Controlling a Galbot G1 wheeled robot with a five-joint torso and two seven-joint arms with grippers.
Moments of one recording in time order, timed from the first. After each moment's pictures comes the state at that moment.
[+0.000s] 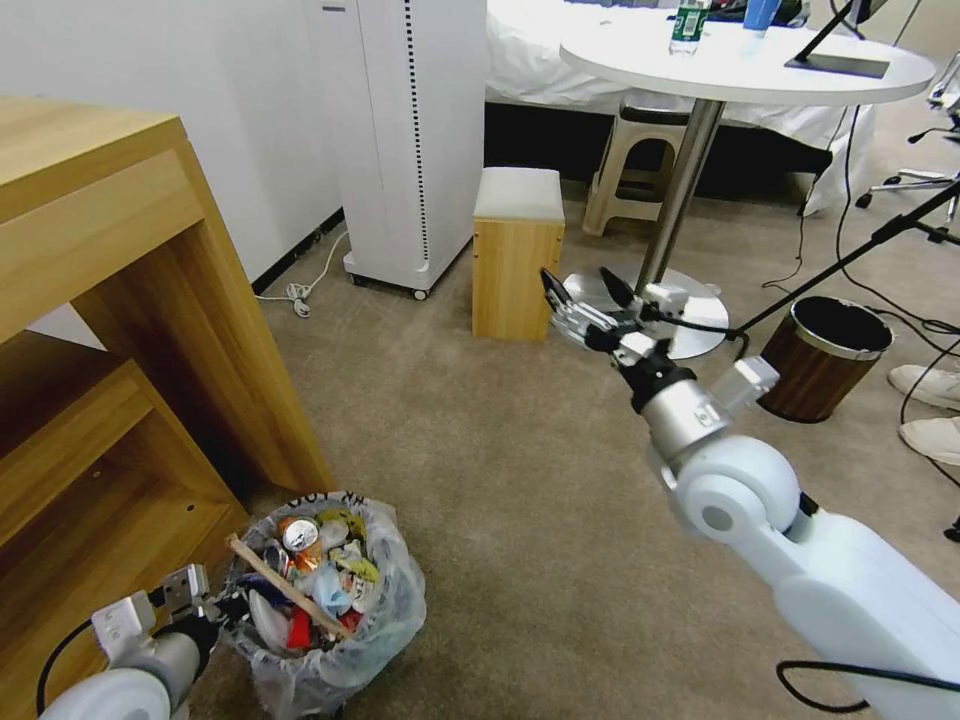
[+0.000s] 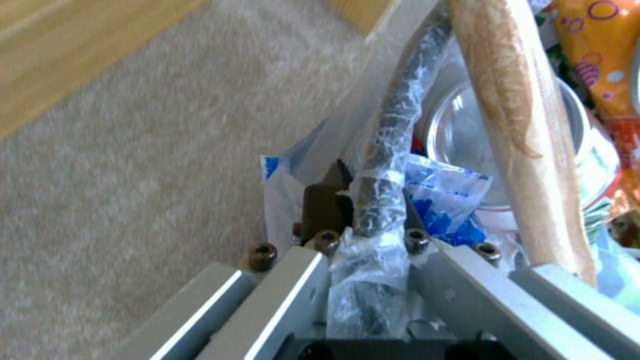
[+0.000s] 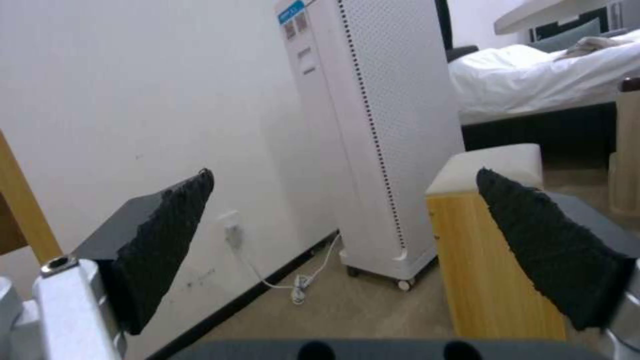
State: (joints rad) left arm 1.71 -1.11 -0.78 -2.10 -1.13 0.62 -0.45; right arm -0.85 0.80 0.05 2.12 1.00 0.07 0.29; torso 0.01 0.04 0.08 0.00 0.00
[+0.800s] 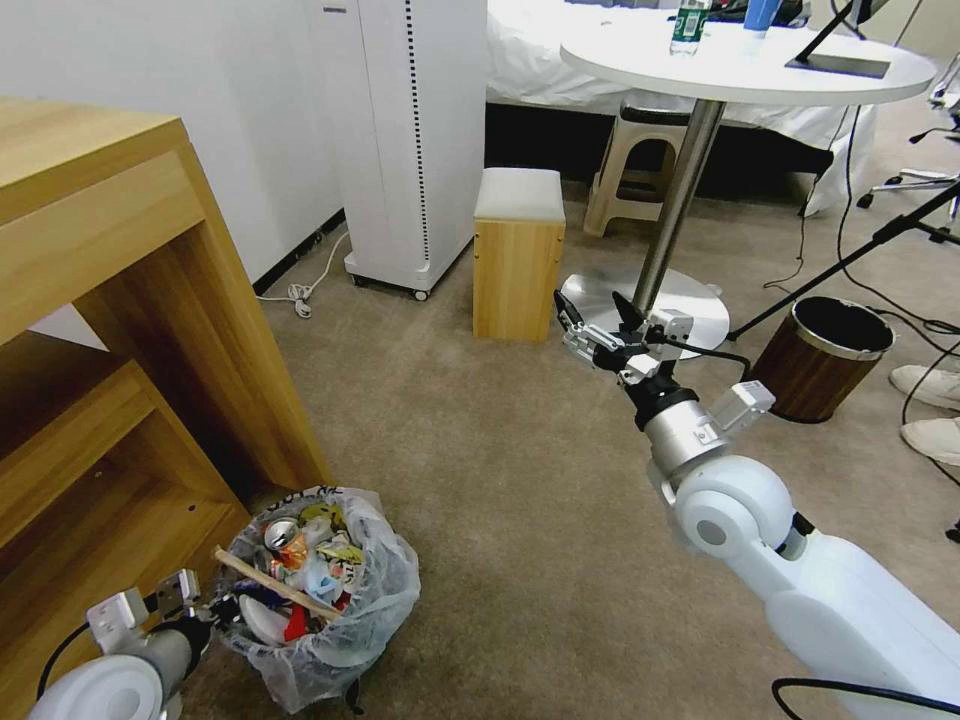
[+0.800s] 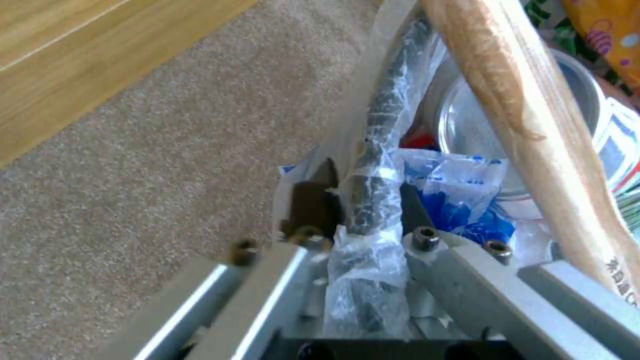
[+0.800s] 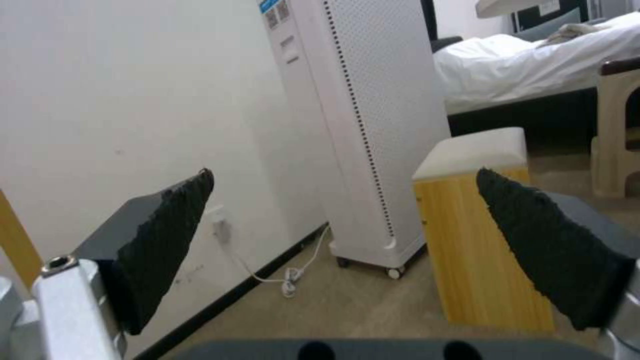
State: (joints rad) left arm 1.68 -1.10 -0.78 -2.03 -1.13 0.61 -0.48; right arm -0.89 0.84 0.05 2.08 0.96 0.08 0.29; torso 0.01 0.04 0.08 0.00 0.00
